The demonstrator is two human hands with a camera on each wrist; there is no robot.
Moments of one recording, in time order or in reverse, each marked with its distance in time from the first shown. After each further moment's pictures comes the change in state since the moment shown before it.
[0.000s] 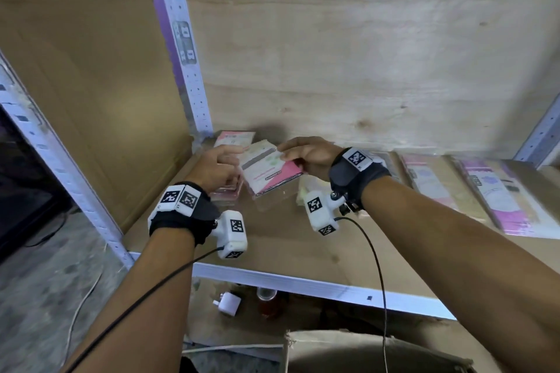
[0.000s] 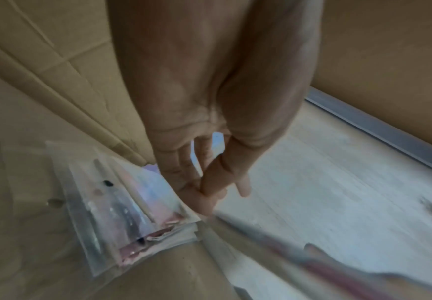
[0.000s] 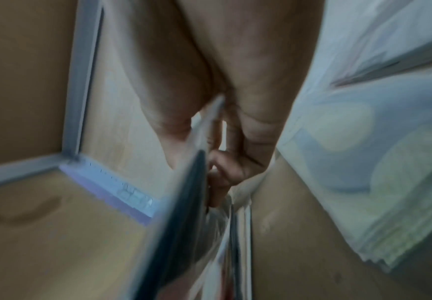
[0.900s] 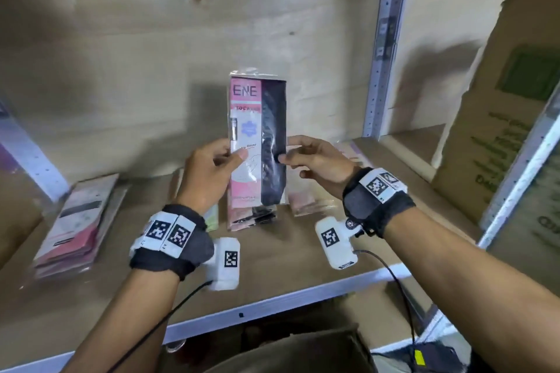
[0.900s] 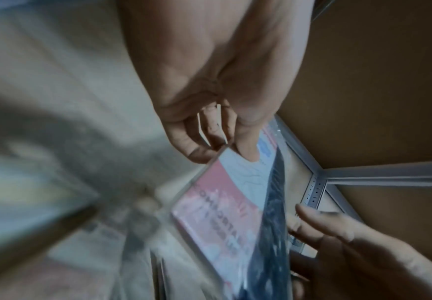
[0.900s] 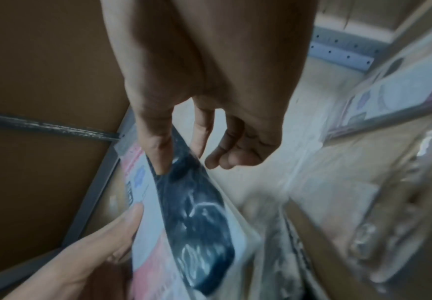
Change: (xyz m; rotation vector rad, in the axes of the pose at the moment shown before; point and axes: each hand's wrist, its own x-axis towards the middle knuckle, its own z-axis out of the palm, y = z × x) left_hand -0.037 0.130 0.224 -0.008 -0.176 0.551; right_hand -0.175 0.038 -0.202 0.109 0.388 -0.223
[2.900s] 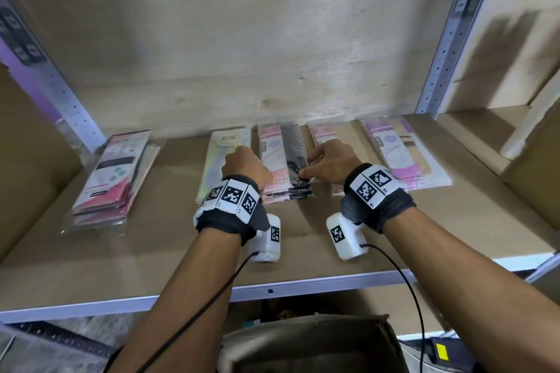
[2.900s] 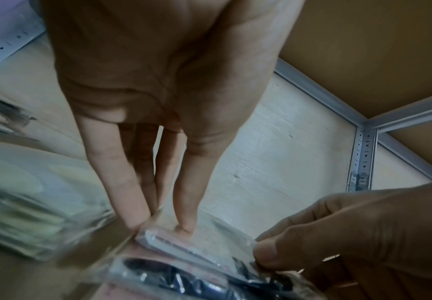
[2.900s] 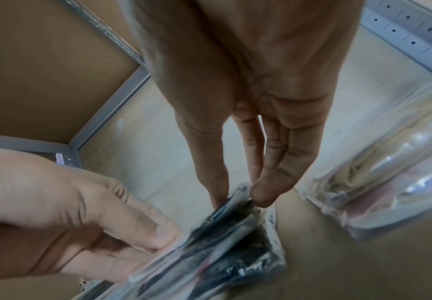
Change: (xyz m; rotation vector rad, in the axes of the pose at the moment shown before) left_hand 0.002 -0.041 0.023 0.457 -0.036 -0.762; right_hand 0.047 0.057 0.040 -0.802 0.085 0.147
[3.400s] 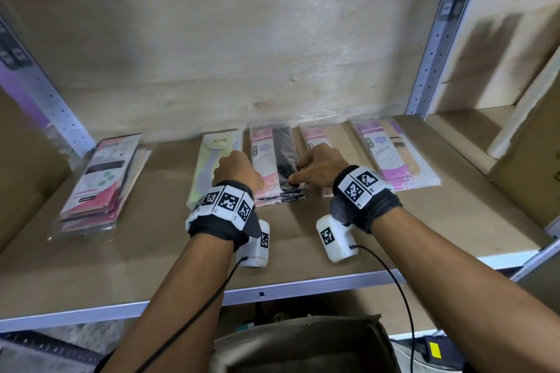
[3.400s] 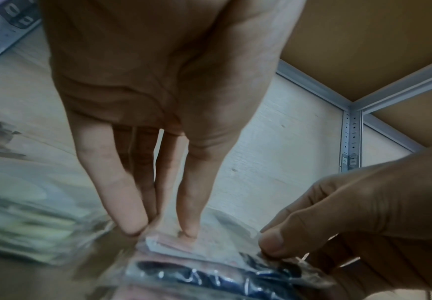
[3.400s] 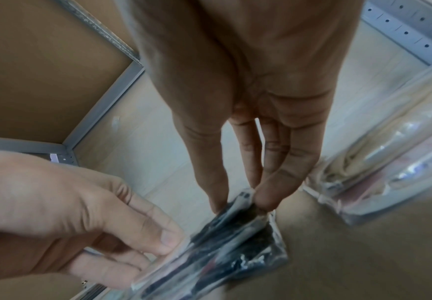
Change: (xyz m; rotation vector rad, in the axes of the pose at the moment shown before) left_hand 0.000 -0.001 0.006 0.156 0.049 0.020; right_hand -0.004 -0.002 -0.001 0.008 -0.091 0.000
